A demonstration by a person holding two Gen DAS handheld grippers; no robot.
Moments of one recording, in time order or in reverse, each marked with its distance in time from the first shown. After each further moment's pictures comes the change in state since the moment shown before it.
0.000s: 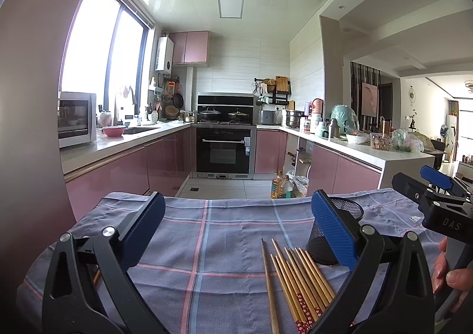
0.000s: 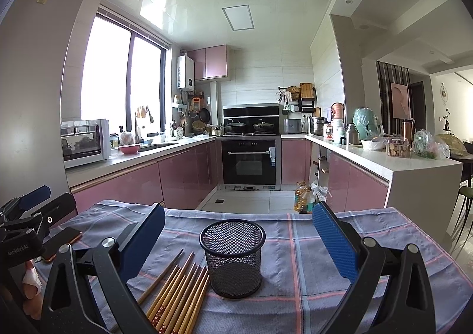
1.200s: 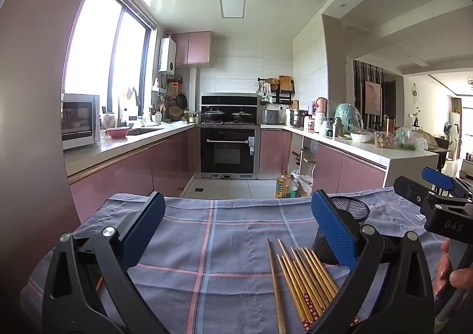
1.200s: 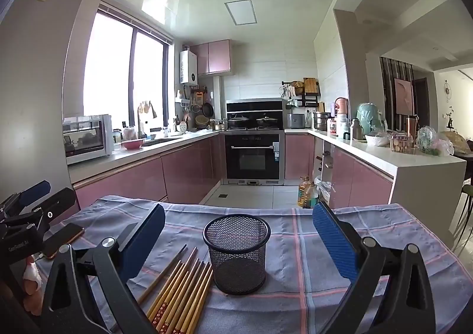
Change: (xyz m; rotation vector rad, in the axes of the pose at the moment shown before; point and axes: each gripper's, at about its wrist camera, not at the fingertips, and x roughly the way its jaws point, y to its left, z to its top) left arm 0.007 -0.008 0.004 0.012 0.013 0.023; right arm 0.003 0.001 -0.001 0.003 0.025 0.017
